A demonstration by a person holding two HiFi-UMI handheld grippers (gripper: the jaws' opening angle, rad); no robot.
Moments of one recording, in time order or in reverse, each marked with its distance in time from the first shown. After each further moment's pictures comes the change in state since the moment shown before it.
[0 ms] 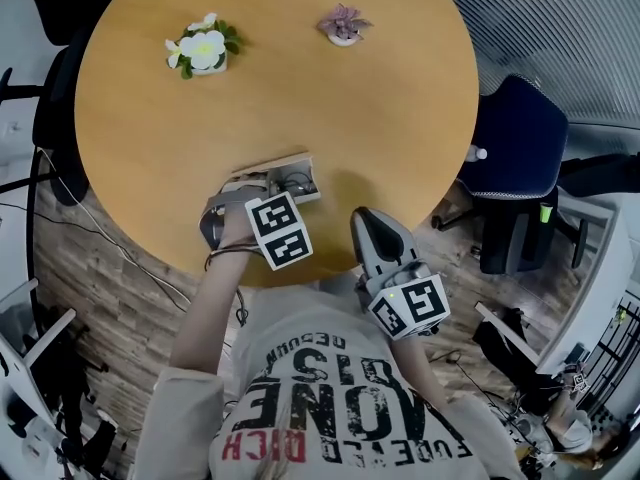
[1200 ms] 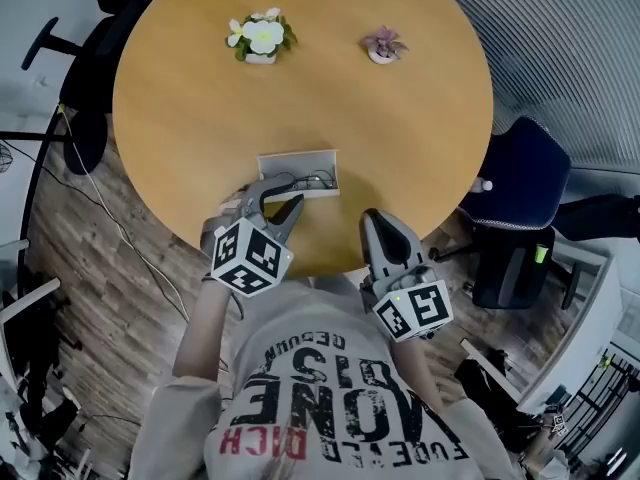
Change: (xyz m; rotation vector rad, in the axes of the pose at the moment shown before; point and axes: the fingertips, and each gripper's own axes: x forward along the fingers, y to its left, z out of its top) left arm -0.107 -0.007 -0.002 -0.403 -0.562 0.212; right arm -0.012 0.038 0.015 -0.094 -0.061 0.110
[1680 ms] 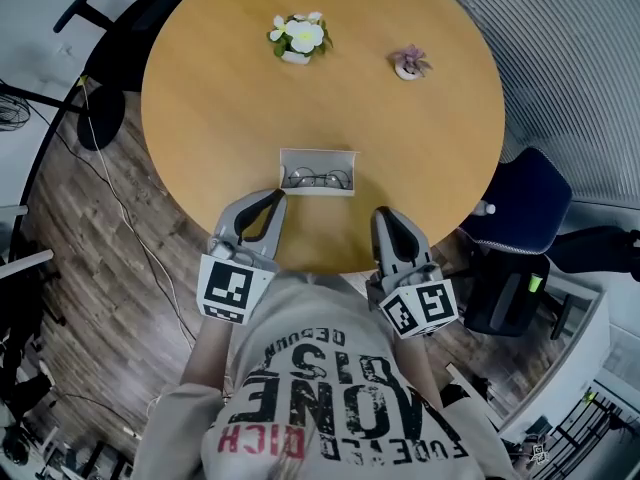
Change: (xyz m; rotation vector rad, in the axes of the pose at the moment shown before) left arm -0.106 0.021 0.016 -0.418 -0.388 0.351; right arm 0.000 0.013 0.011 -0.037 -0.018 0.064
